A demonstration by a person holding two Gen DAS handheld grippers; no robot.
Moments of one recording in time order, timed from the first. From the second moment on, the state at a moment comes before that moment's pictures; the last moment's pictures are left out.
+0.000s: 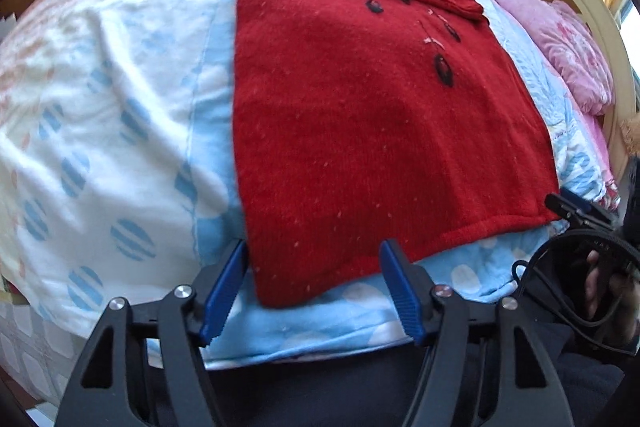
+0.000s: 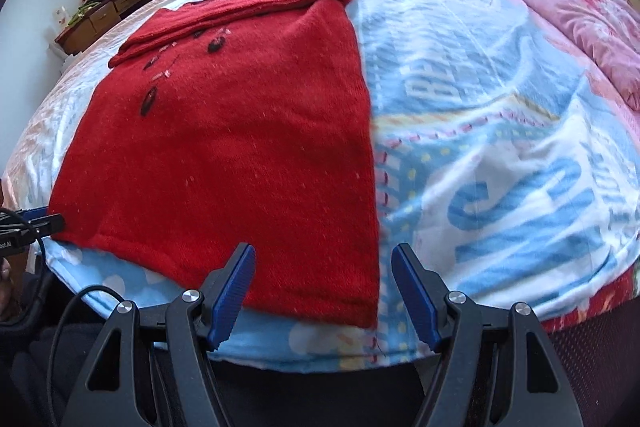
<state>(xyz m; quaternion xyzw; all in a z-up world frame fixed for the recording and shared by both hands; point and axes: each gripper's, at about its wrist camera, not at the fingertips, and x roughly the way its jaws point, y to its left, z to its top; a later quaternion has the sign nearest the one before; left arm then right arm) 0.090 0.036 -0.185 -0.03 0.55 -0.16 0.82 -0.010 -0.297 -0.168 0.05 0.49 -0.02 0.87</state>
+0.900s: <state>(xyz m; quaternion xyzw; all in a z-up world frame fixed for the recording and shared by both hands) 0.084 0.036 -0.165 -0.03 0.51 -0.21 0.83 -0.012 -0.309 -0.175 0.12 0.50 0.01 0.86</state>
